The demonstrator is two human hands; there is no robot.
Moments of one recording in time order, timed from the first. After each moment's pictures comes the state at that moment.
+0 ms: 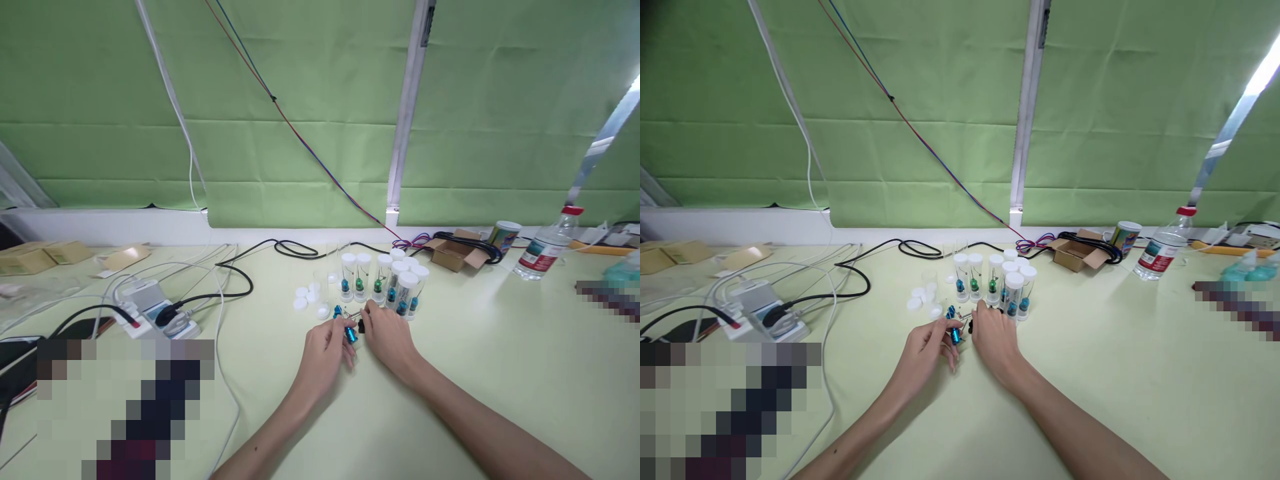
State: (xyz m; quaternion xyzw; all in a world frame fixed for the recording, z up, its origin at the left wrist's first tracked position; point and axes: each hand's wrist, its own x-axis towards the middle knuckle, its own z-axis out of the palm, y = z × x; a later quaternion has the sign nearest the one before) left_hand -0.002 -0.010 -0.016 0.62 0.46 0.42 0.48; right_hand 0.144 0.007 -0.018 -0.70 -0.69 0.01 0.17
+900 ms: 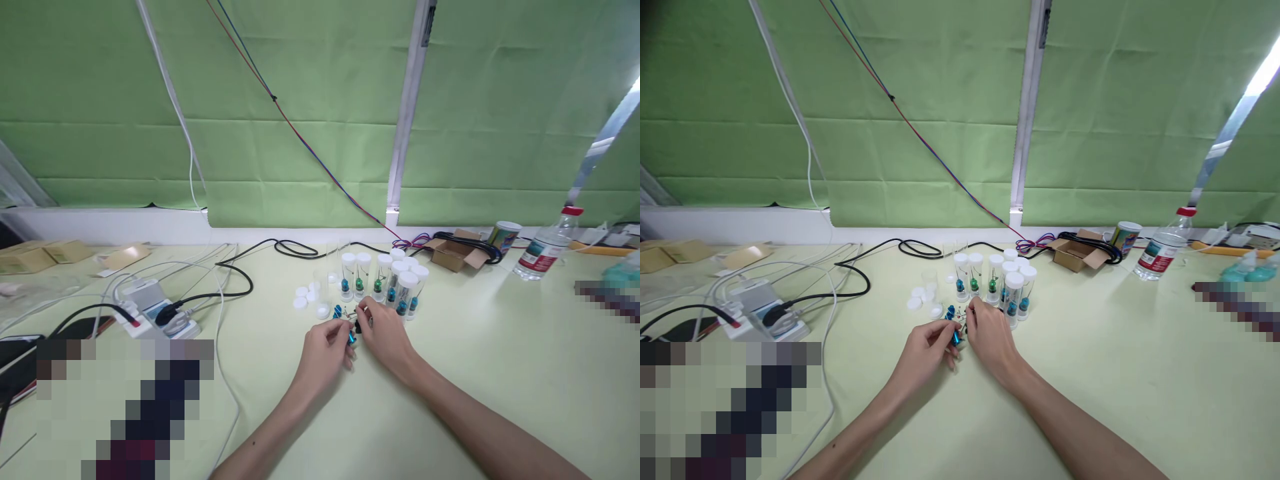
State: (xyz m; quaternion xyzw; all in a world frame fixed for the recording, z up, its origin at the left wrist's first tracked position) left_hand -0.001 -0.007 -0.016 0.60 0.47 0.41 0.50; right_hand 0.146 0.010 -0.026 -0.59 -0.72 0.05 0.36
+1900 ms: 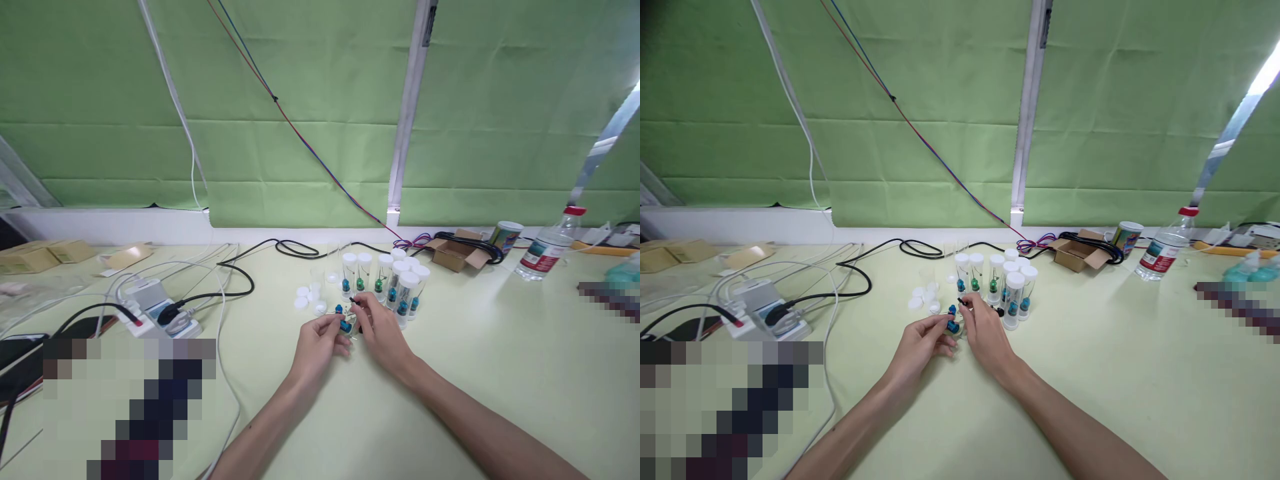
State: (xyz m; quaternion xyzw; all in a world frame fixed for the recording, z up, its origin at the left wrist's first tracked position) left_hand -0.003 0.001 -0.012 0.43 0.48 0.48 0.60; right_hand 0.141 0.006 -0.022 -0.50 -0.72 0.16 0.46
